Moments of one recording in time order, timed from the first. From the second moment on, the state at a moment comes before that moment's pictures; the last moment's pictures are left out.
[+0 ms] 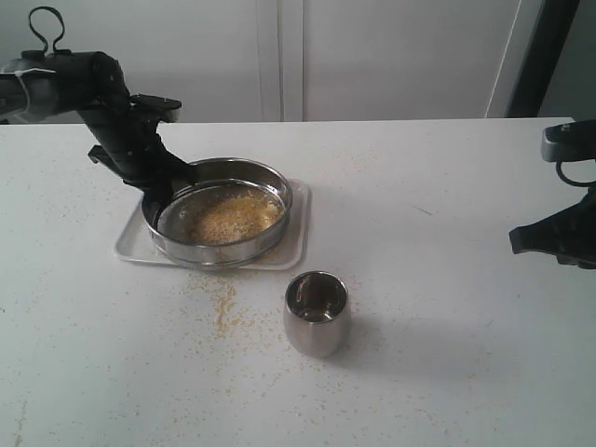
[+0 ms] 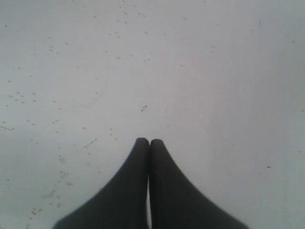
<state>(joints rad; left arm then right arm) -0.24 2.34 -1.99 -0.13 0.94 0.24 0.03 1.38 -0.78 -0.05 0.52 -0.03</state>
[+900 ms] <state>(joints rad) -0.20 2.30 -1.99 -0.26 1.01 0.21 0.03 1.38 -0.78 -0.05 0.52 -0.02</state>
